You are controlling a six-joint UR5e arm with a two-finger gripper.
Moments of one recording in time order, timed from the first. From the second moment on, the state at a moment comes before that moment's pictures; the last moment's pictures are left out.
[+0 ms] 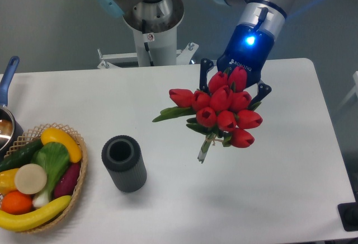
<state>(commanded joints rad) 2.76 -1.73 -1.69 -0.73 0.54 0.87</state>
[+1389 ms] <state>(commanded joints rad) 2.68 -1.71 -1.68 -0.74 0.92 0.87</state>
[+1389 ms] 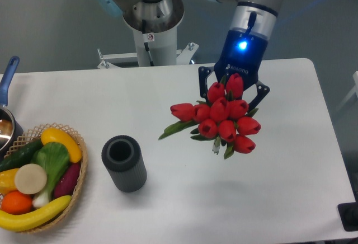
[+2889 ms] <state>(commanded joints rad) 2.37 -2.06 -1.67 -0.80 1.88 1.10</state>
